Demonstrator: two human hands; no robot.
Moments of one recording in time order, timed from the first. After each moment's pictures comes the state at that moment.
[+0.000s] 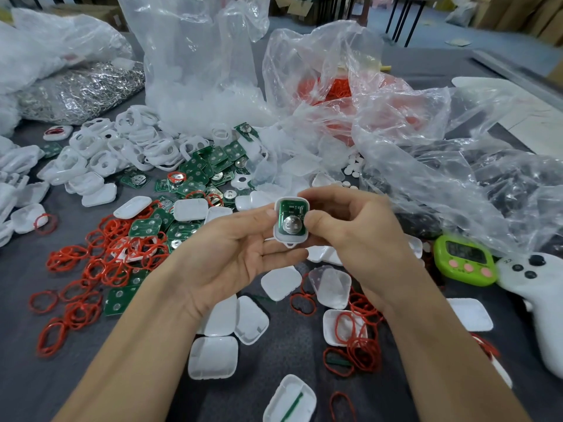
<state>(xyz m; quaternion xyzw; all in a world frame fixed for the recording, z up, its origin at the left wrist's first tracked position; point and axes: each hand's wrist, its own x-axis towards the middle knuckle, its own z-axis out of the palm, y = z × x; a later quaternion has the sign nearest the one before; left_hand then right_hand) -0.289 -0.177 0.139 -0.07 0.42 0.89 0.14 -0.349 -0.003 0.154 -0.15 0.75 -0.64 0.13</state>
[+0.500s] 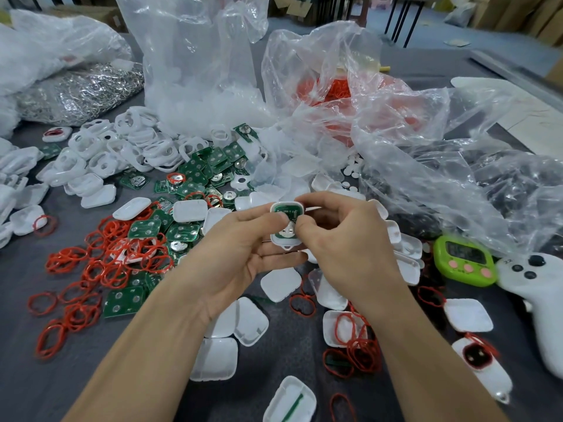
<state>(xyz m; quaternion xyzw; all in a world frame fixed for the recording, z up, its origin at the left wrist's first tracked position) -0.291 -0.165 0.135 -0.13 0.49 0.86 0.06 -0.337 -0.015 0.149 -0.13 0.81 -0.57 0.05</state>
